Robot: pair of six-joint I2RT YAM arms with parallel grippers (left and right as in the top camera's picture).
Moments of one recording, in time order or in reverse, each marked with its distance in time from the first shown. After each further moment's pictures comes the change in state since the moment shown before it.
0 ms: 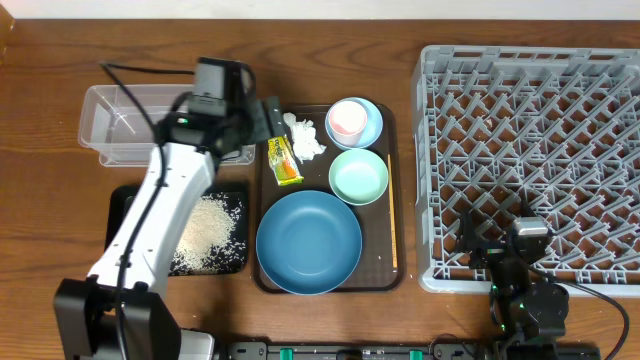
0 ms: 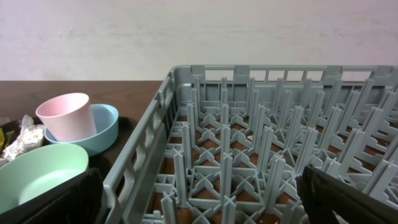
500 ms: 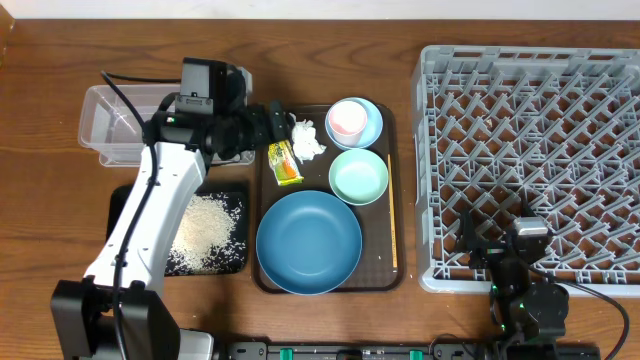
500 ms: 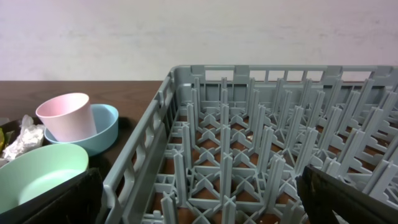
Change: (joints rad) left arm 0.030 0.000 0.000 -0.049 0.278 -0.013; right arm 0.000 0.000 0.000 0.000 0.000 0.000
